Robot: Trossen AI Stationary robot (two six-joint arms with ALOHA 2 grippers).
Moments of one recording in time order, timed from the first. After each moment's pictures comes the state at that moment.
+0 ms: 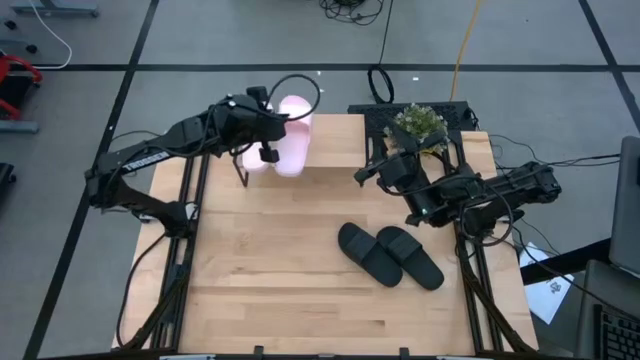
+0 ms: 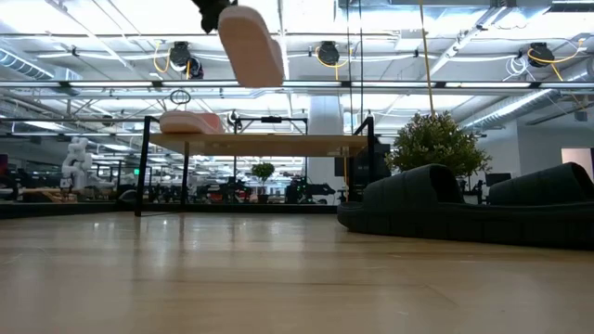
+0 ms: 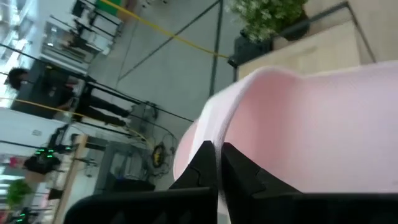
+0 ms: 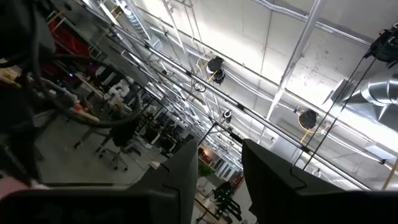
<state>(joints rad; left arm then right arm) 0.37 1.31 1.41 -0.56 -0.32 0.78 0.24 1.45 1.27 1.16 1.04 -1.61</state>
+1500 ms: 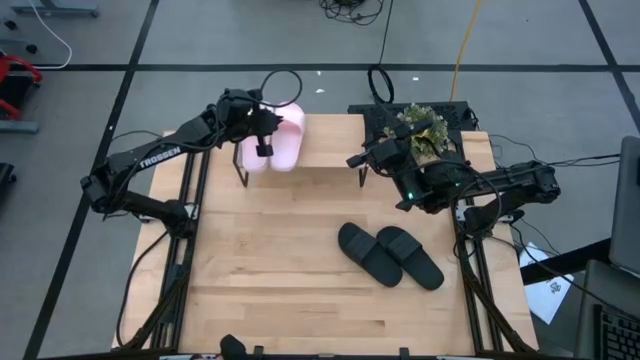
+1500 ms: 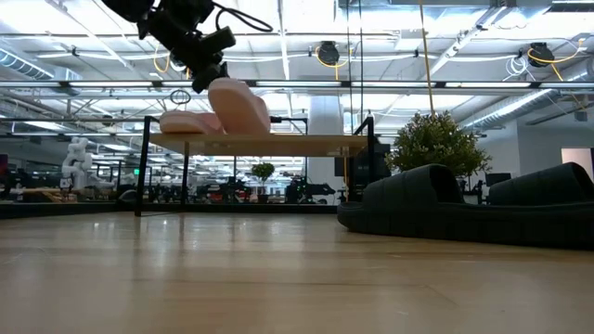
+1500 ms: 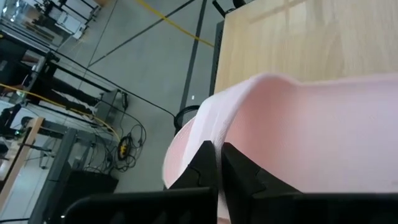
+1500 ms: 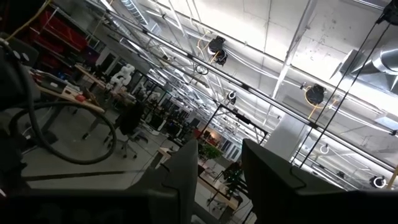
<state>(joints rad) 0.67 1.31 1.09 -0.28 0.01 0.80 0.12 1.45 1.27 0.98 1.05 -1.34</state>
